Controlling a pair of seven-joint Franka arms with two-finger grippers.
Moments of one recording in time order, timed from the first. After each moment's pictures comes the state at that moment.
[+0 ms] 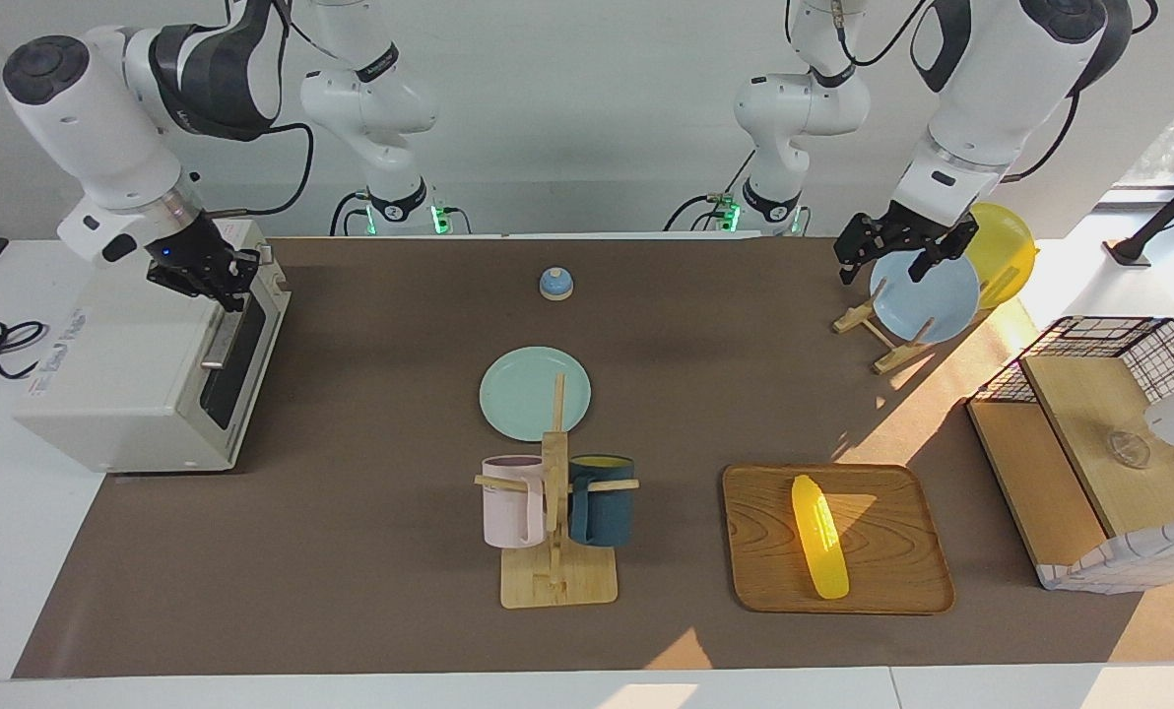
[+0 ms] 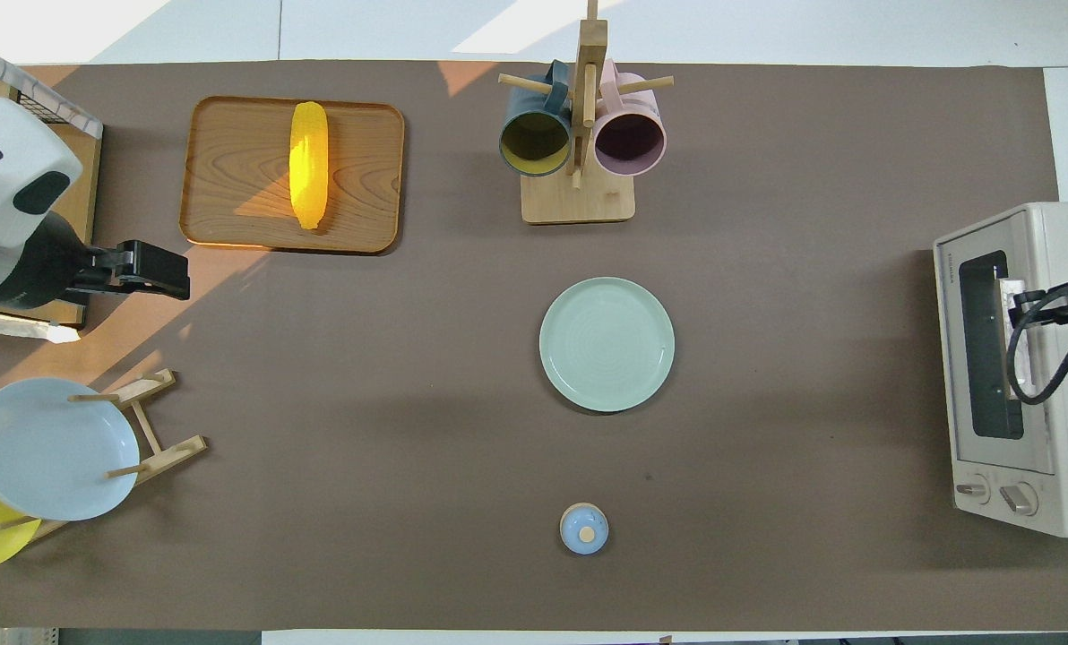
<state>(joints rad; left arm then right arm) -0.13 -0.04 -0.06 -1.68 -0.03 1.62 -0.15 -0.12 -0.07 -0.04 -1.89 -0.04 1.76 -0.25</state>
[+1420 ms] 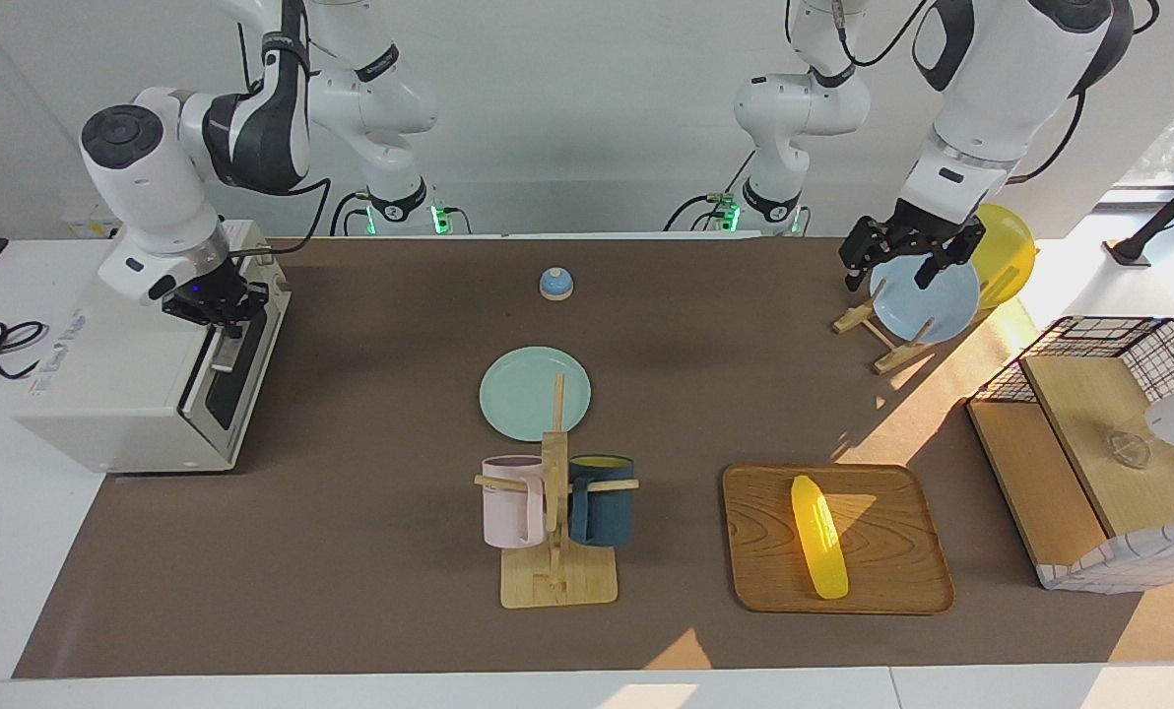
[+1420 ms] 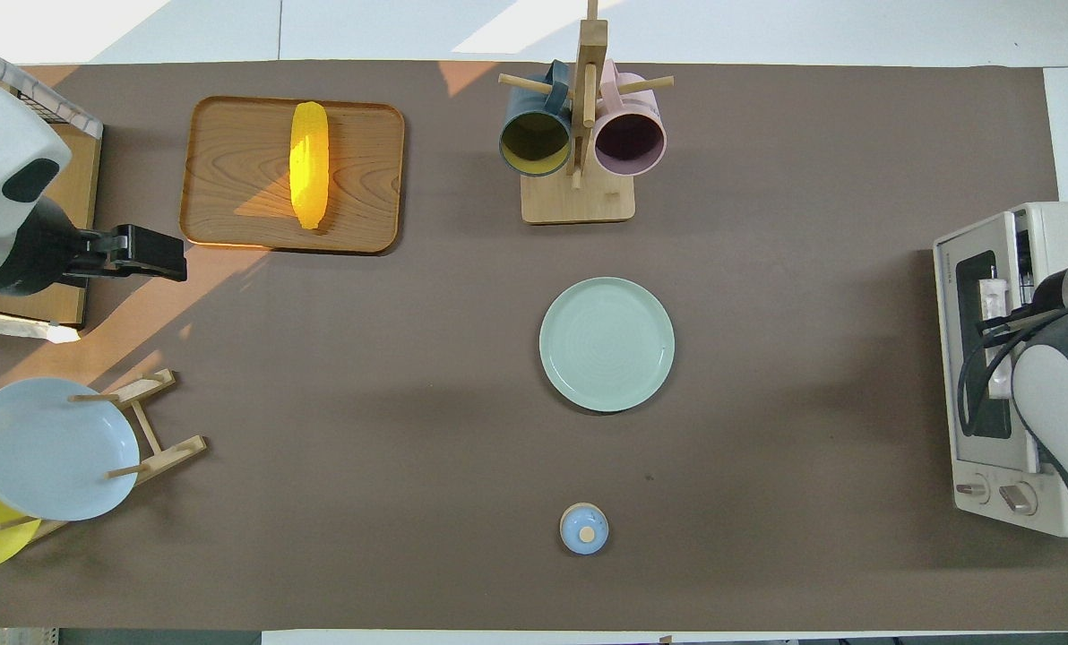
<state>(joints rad) -0.12 -0.04 -0.06 -1.68 -0.03 1.68 -0.15 -0.11 -0.07 -0.02 -2.06 -0.16 1.94 -0.29</state>
